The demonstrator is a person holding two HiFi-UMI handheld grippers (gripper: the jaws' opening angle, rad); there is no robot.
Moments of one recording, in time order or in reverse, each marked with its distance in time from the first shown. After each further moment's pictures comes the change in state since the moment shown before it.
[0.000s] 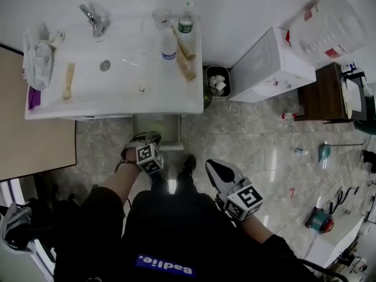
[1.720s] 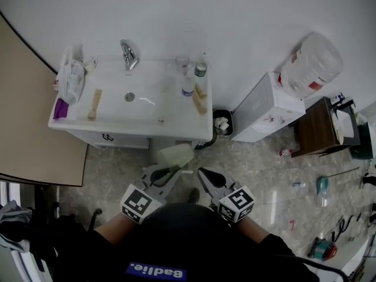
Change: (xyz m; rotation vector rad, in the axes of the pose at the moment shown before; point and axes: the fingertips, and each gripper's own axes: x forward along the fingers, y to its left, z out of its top) left arm -0.342 0.018 0.119 -0.592 -0.873 0.058; right arm 0.014 0.114 0.057 -0.229 -0.090 0.137
